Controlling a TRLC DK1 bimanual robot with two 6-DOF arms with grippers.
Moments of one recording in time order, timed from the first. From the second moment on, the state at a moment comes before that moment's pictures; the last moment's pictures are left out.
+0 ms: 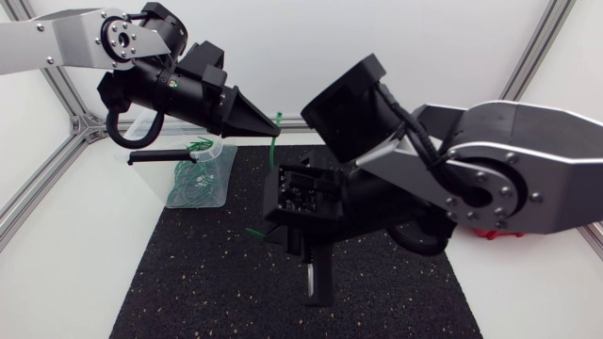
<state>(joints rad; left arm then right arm) -0.28 1.79 1.54 -0.86 1.11 0.11 0.91 1.43 1.04 -0.47 -0.24 -0.64</state>
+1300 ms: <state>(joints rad) -0.30 1.11 0.61 0.34 0.92 -0.12 0.74 1.64 1.51 -1.13 -0.89 -0.40</state>
